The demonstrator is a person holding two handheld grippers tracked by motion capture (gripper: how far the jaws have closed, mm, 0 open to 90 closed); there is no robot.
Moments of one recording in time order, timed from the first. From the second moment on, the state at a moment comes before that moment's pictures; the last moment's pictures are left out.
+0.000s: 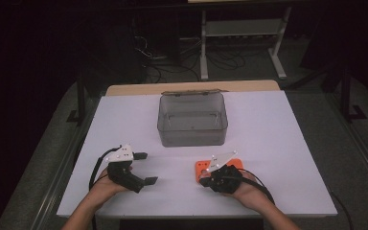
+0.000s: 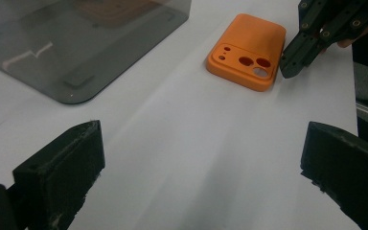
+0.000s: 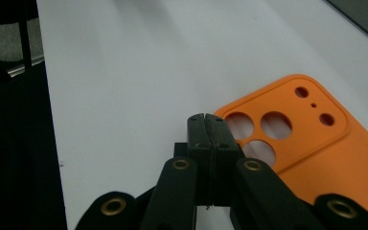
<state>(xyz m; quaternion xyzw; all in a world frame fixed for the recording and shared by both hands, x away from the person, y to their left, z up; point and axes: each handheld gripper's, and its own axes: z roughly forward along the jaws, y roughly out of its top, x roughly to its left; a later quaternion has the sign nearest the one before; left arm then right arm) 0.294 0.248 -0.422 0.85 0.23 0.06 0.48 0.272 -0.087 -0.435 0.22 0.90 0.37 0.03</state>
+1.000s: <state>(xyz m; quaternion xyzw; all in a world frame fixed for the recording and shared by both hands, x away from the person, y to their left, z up) 0.293 0.247 -0.422 0.85 0.23 0.05 0.48 0.315 -0.065 -0.439 0.24 0.91 0.34 0.06</state>
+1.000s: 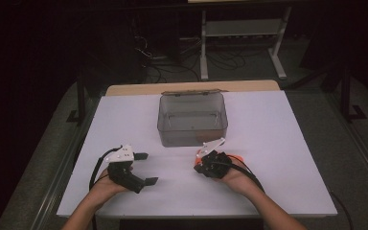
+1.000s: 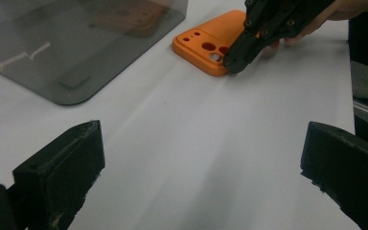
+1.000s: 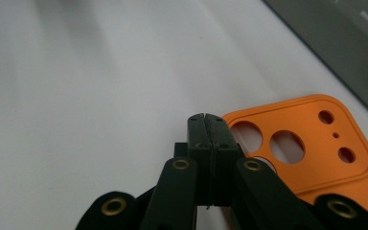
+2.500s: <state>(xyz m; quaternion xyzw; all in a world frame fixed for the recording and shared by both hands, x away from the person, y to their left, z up) 0.291 0.246 -0.421 0.85 0.23 0.05 0.48 0.276 -0.189 -0.436 0.40 0.81 0.41 0.14</state>
